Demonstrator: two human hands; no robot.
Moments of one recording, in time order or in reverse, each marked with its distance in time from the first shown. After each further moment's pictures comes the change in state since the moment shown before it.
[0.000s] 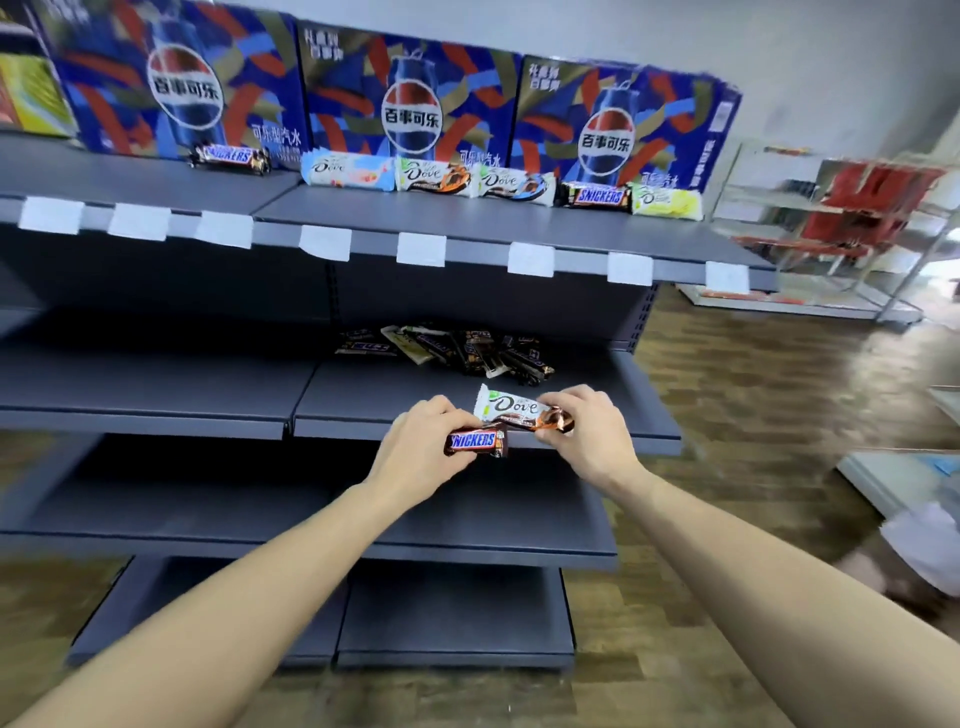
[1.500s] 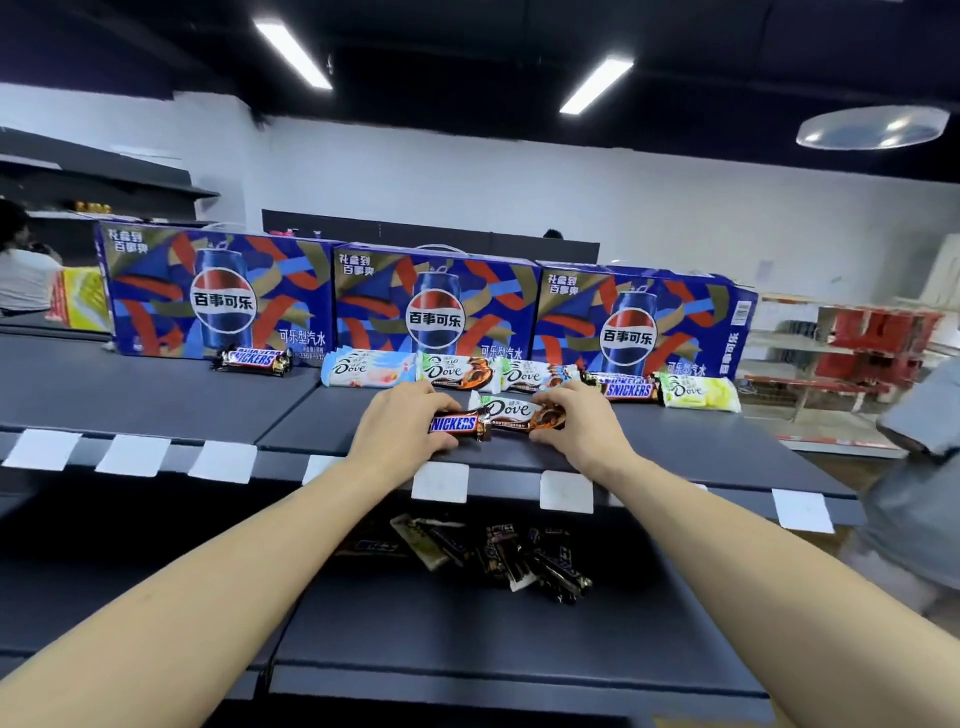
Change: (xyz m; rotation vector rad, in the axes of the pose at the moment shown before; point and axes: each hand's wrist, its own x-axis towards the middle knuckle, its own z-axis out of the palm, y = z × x) left_hand 0.222 -0.044 -0.163 0.269 0.242 0.028; right_hand 0.258 -0.070 -0.098 -0.001 0.133 -0.182
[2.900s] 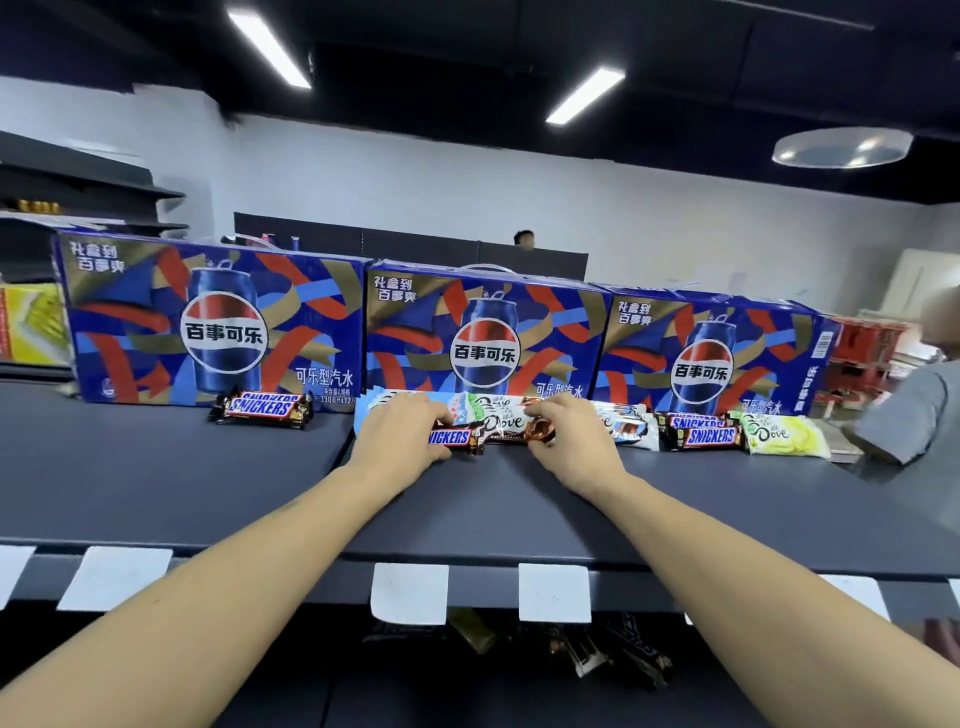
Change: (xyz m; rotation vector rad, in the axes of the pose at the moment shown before) left_hand 0.088 -0.139 0.031 -0.002 -0.060 -0.028; right_hand 0.117 -0.039 0.099 -0.084 0.067 0.011
